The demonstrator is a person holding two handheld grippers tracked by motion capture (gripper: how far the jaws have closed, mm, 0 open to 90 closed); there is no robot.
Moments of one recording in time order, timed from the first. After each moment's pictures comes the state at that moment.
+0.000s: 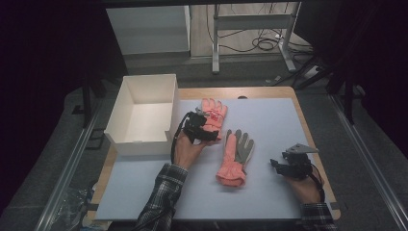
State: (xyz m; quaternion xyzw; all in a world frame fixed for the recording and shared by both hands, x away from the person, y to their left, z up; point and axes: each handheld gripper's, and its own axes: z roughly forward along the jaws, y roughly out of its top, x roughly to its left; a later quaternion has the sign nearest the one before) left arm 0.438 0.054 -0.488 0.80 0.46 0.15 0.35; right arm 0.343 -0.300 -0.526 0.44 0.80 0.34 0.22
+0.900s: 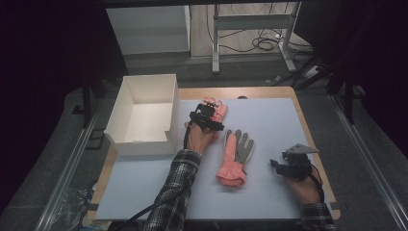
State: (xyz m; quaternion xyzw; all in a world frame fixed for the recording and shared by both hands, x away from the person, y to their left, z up) left arm 0.498 0.026 -0.519 0.80 0.52 0.17 0.27; right arm 0.343 -0.300 -0.528 0.44 0.80 0.34 0.22
